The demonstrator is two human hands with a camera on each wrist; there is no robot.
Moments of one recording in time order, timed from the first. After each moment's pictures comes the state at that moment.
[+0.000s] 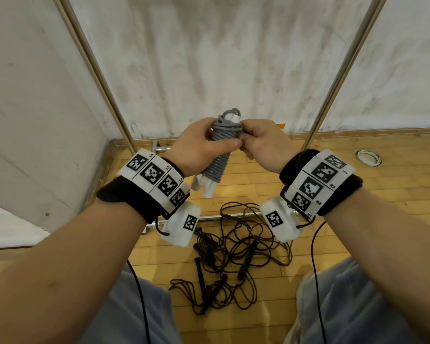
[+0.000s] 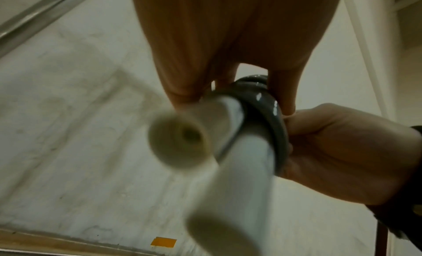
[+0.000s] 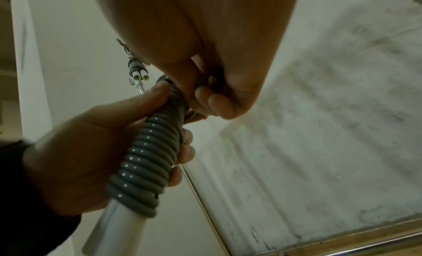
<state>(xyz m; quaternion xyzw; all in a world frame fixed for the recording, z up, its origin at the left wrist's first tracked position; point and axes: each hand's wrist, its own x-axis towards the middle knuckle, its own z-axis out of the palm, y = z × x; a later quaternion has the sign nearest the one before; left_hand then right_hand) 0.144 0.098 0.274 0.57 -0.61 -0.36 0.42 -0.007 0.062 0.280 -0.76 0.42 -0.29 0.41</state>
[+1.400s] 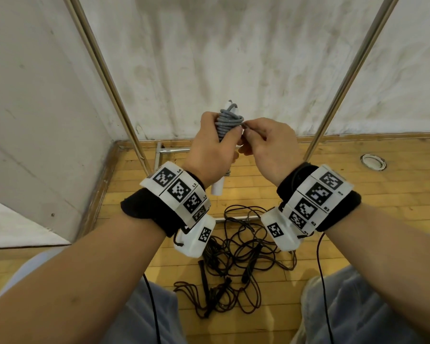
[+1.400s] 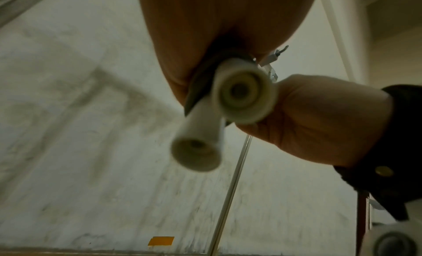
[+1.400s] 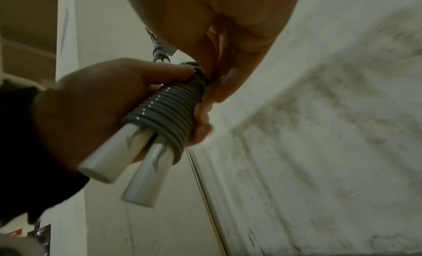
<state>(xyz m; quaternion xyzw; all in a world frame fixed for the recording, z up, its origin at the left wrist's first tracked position) 0.125 0.105 0.271 0.56 -0.53 -0.32 0.55 0.006 0.071 0.272 -0.72 0.45 -0.42 0.32</state>
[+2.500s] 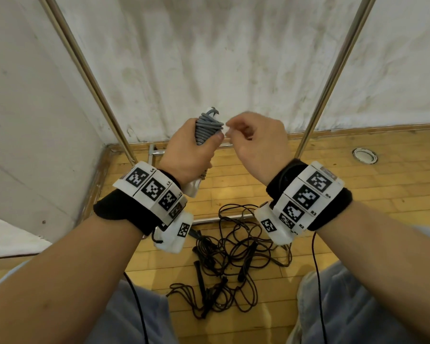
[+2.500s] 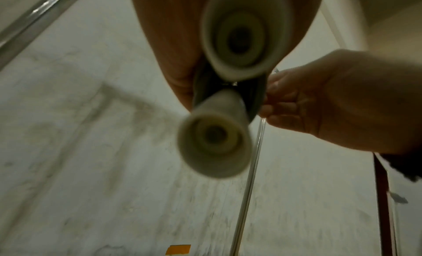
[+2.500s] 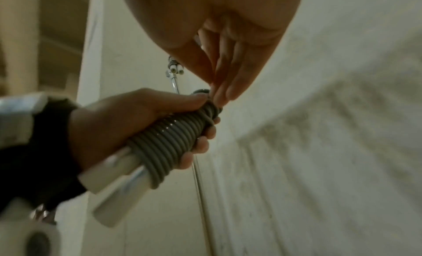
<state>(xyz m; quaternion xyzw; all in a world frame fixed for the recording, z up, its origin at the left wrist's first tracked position) 0.140 0.105 0.272 0.61 -0.57 -0.29 0.46 0.001 0.080 0.280 -0.75 0.44 -0.42 0.25</state>
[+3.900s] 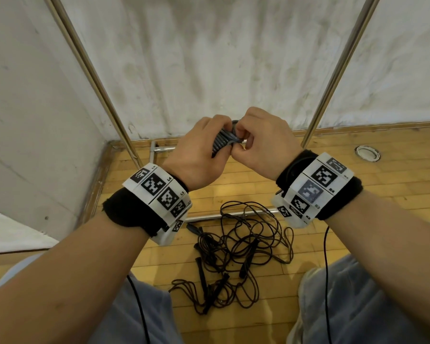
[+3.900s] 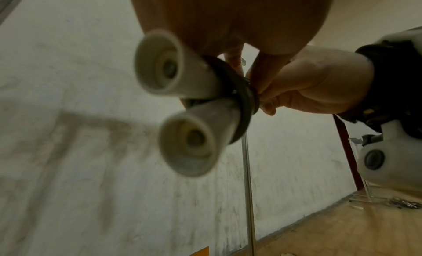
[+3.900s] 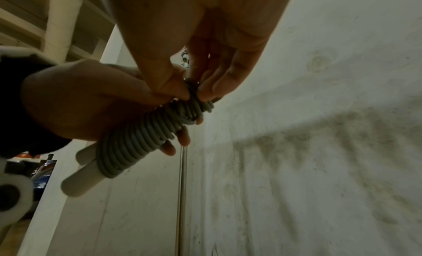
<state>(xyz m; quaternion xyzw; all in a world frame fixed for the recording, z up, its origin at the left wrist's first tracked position) 0.144 0.109 0.265 0.56 -0.75 -0.12 0.33 -0.011 0.071 0.278 -0.86 0.39 -0.31 0.09</state>
